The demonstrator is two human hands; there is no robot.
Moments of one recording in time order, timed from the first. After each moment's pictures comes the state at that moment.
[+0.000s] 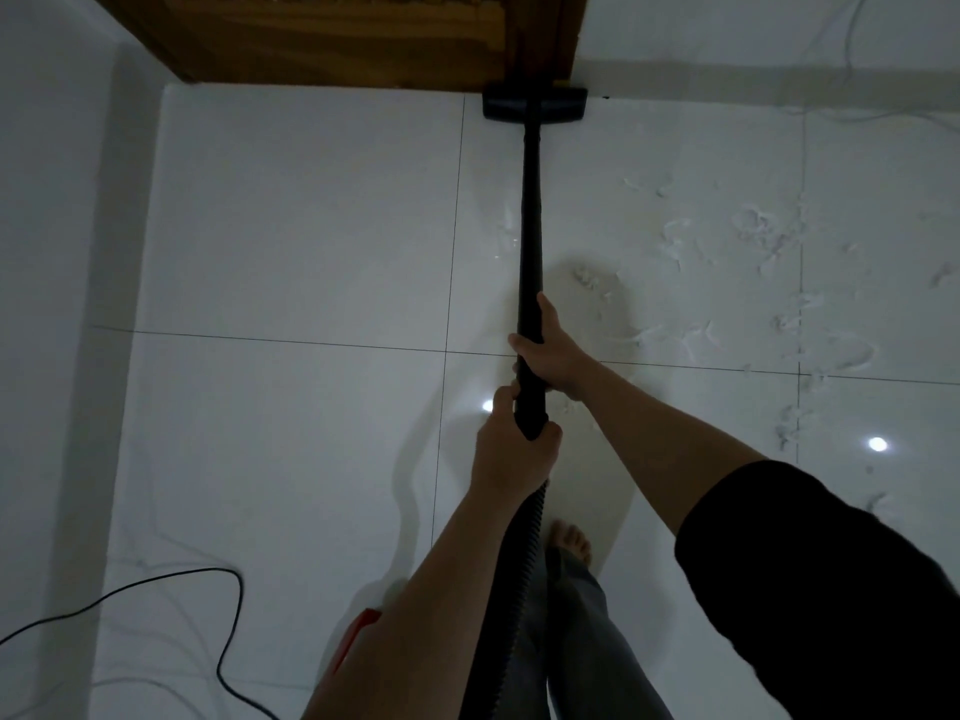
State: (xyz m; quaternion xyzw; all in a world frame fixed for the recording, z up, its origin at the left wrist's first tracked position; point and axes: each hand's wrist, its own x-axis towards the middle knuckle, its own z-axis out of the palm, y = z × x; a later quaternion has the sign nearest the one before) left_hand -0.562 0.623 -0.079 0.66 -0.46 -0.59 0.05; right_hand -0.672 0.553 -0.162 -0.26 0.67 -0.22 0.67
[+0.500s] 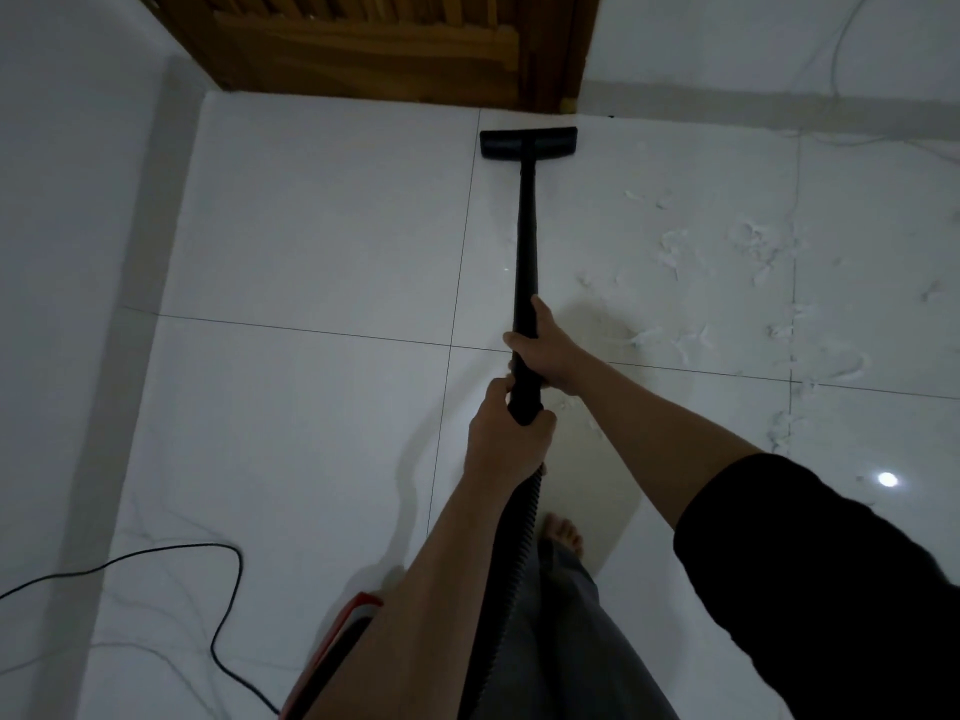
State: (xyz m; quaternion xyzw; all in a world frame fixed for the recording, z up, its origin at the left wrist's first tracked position) left_hand -0.561 0.656 -0.037 0.68 -0.45 -0.57 0.08; right_hand -0.665 0.584 -0.123 -0.26 0.64 -0.22 0.69
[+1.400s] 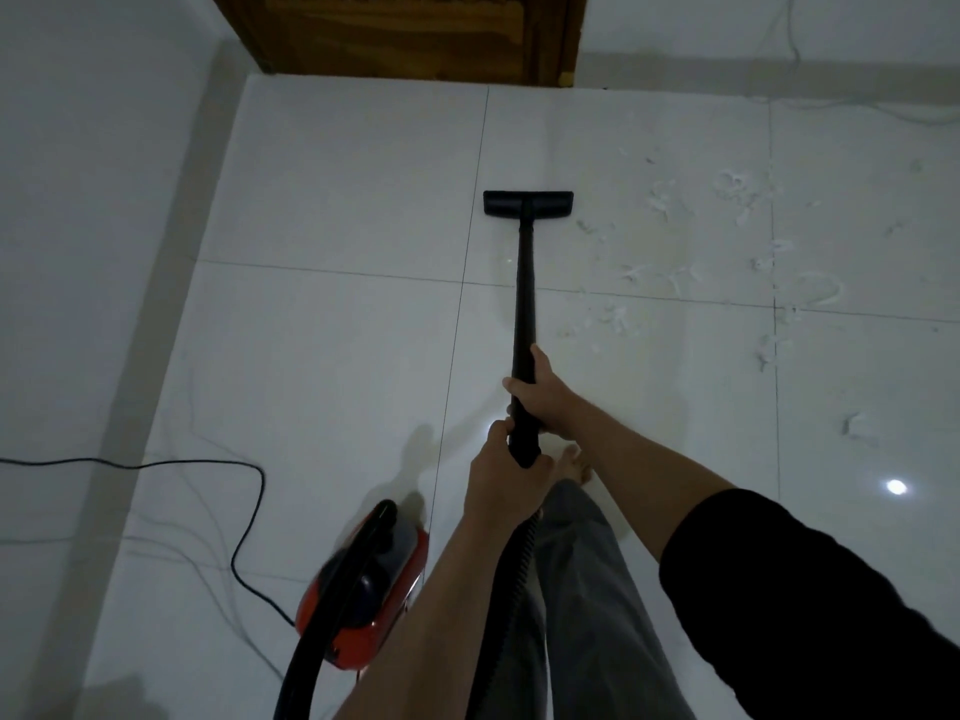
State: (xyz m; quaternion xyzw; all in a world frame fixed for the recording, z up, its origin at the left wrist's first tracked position) left_hand -0.479 0.922 -0.004 0.69 -0.46 -0.55 0.05; right_hand -0.577 0.855 -0.095 -0.22 0.64 -0.24 0.70
